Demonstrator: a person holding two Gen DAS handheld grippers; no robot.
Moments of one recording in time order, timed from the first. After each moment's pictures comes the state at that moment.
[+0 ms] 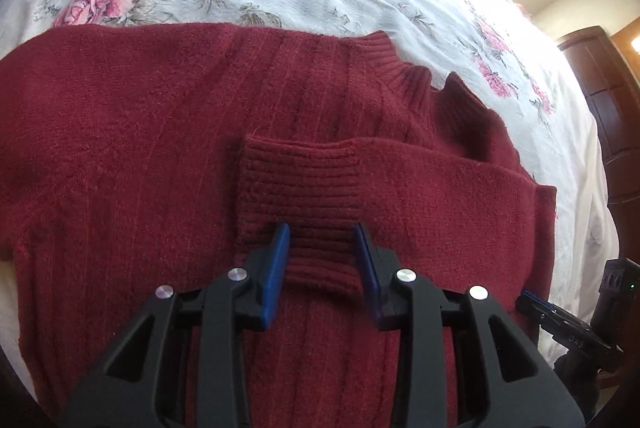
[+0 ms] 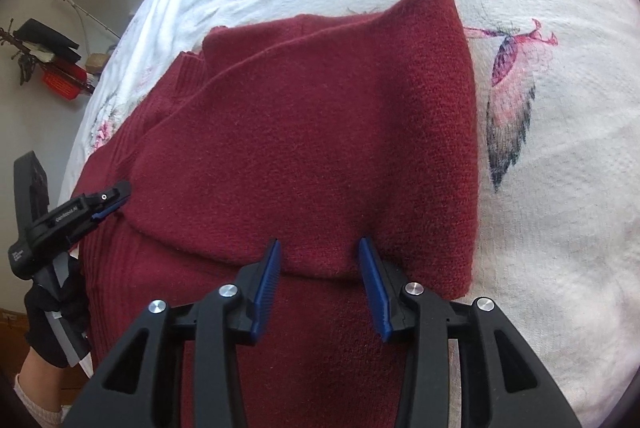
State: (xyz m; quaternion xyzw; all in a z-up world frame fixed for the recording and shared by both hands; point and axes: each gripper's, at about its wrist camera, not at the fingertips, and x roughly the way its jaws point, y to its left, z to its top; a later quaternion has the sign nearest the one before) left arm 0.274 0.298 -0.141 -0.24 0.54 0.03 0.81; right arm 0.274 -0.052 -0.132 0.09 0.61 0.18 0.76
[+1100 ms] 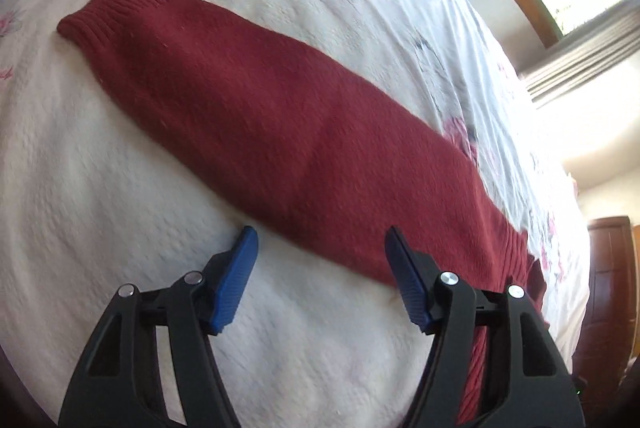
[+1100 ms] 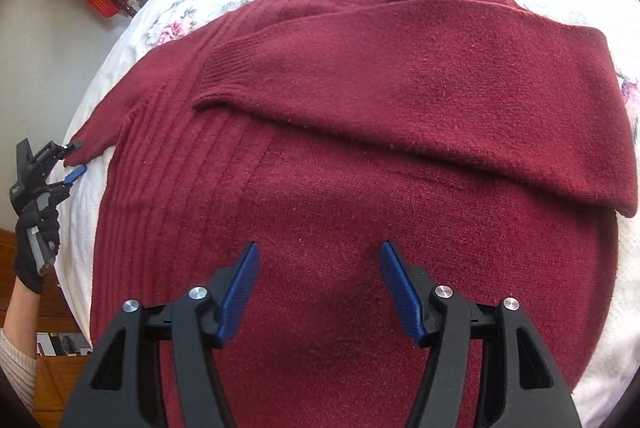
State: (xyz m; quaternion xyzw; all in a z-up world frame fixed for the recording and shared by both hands) left arm 0.069 0.622 -0.121 -0.43 0.40 0.24 0.78; right arm 0.194 0.074 -0.111 -0.01 0.63 0.26 0.74
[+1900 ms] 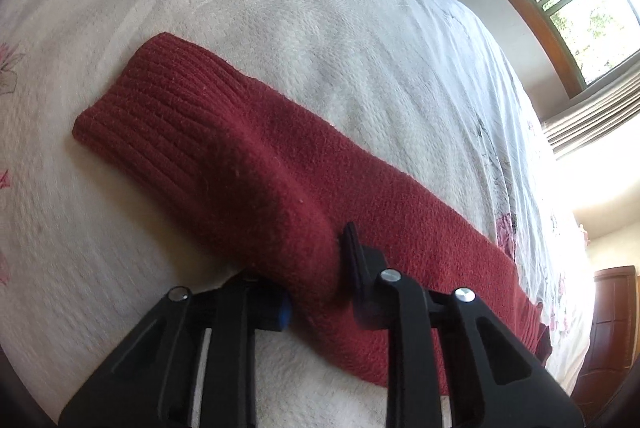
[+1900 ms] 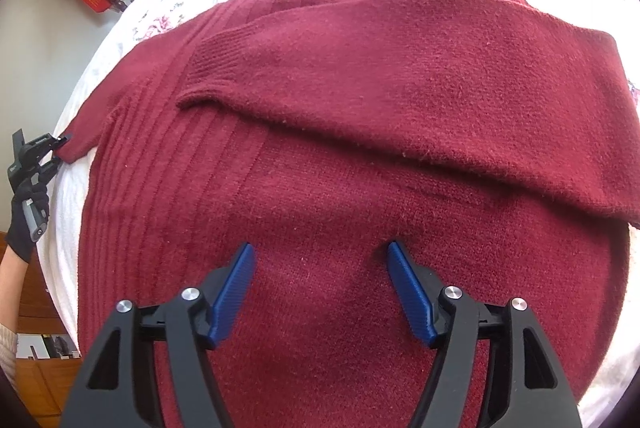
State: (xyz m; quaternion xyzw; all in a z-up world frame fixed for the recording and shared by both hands) left arm 0.073 0.698 -0.126 -0.42 0.37 0.28 0.78; right arm 0.201 0.088 -0.127 -0.03 0.63 0.25 0.74
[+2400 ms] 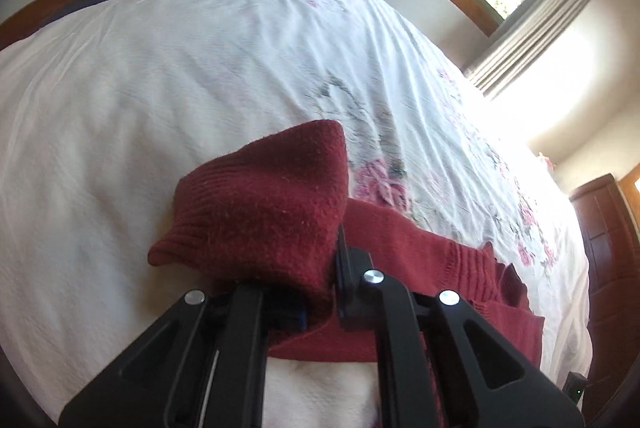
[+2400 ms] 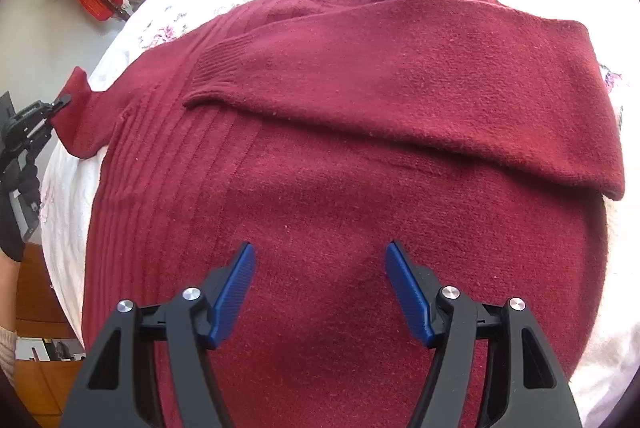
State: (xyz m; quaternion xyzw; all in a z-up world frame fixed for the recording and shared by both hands) left arm 0.151 0.559 -0.053 -0.33 0.36 0.14 0.86; right arm 0.186 0.062 -0.109 -0.02 0.62 0.24 0.75
